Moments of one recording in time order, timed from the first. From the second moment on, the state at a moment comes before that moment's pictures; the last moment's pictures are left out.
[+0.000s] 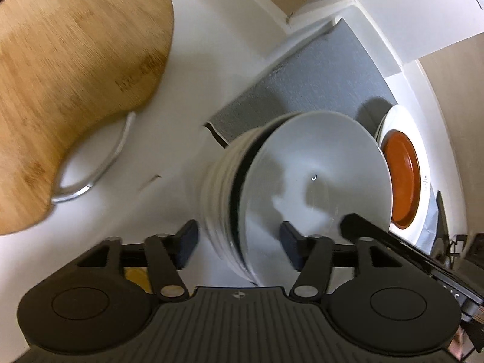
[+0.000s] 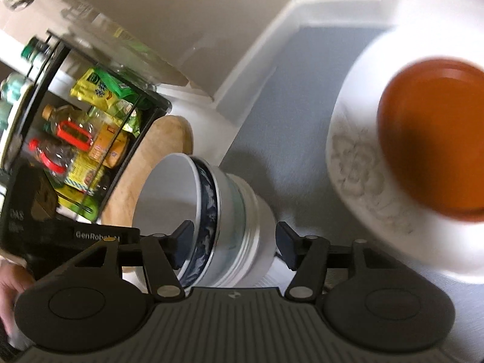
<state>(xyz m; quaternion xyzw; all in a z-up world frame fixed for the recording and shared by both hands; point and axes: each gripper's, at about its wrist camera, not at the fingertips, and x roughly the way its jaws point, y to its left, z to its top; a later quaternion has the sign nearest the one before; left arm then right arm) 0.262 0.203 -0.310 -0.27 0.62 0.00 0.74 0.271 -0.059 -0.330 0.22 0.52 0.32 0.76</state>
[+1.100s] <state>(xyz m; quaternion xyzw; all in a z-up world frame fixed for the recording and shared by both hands) 0.256 0.177 -0.281 -0.22 0.63 0.00 0.74 0.259 -0.039 -0.314 0.15 0.52 0.29 0.79</state>
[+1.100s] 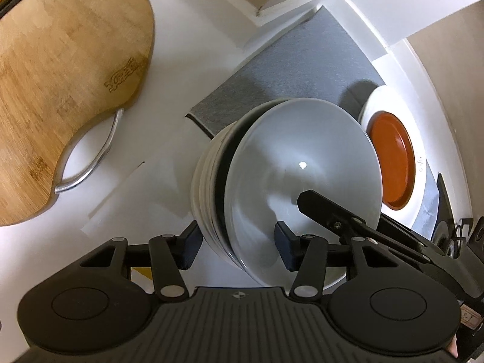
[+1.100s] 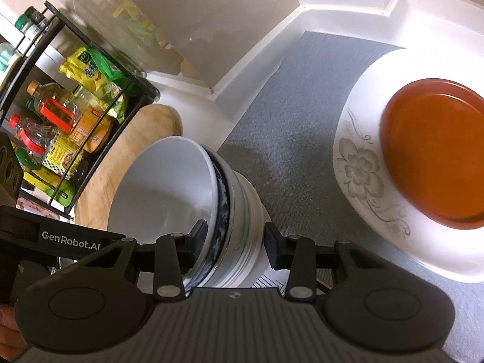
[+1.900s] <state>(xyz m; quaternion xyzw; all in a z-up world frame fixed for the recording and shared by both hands) 0.324 0.061 -0.215 -0.15 0.60 -0.12 0.78 0.269 -0.164 -0.240 0.19 0.43 0.18 0.86</state>
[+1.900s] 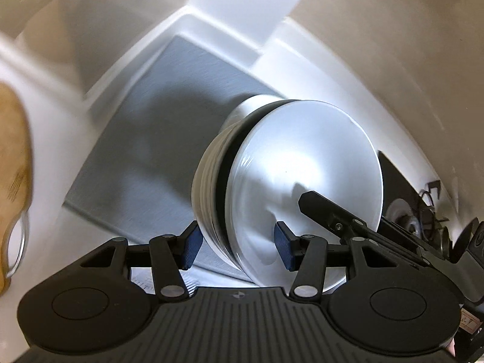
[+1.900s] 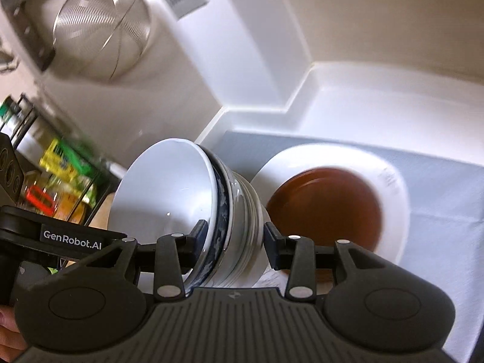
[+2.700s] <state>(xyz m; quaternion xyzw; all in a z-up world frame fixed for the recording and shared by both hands) 0.365 -0.009 -0.209 -0.06 0.58 -0.17 0.80 0.305 -0.225 -0.231 0.22 0.42 0.12 0.87</state>
